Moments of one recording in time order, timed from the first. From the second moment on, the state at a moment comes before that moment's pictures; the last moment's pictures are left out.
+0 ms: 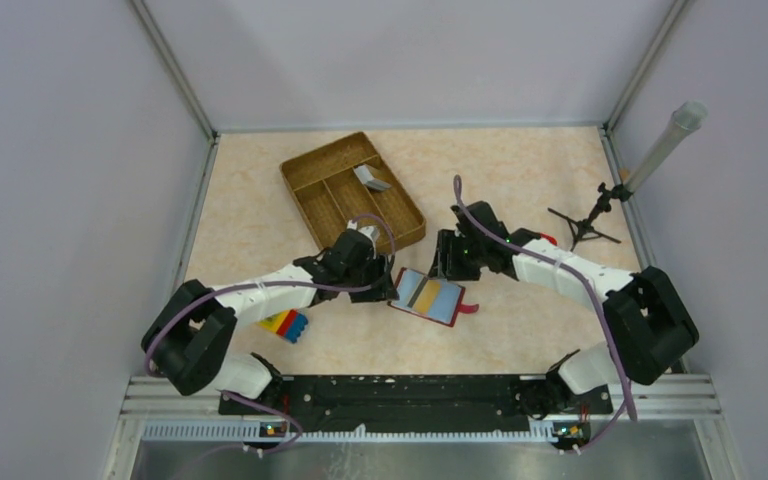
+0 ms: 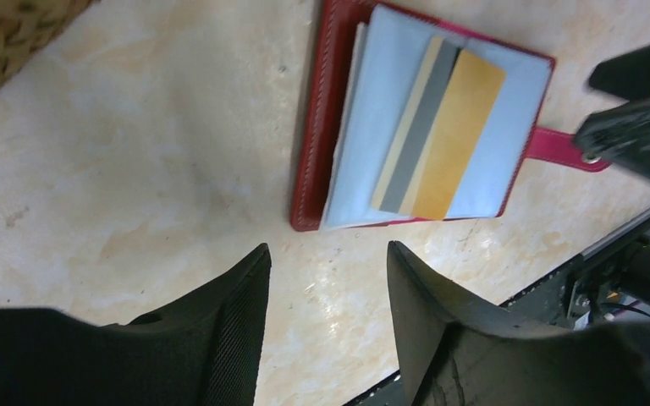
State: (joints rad) left arm -0.72 1.42 0.69 -0.18 0.17 -0.73; right arm 0.62 1.46 0.91 -0.37 -0.18 0.57
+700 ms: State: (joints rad) left arm -0.72 1.61 0.82 -0.11 0.16 -0.69; right arm 0.65 1.50 0.77 -0.24 -0.17 0.82
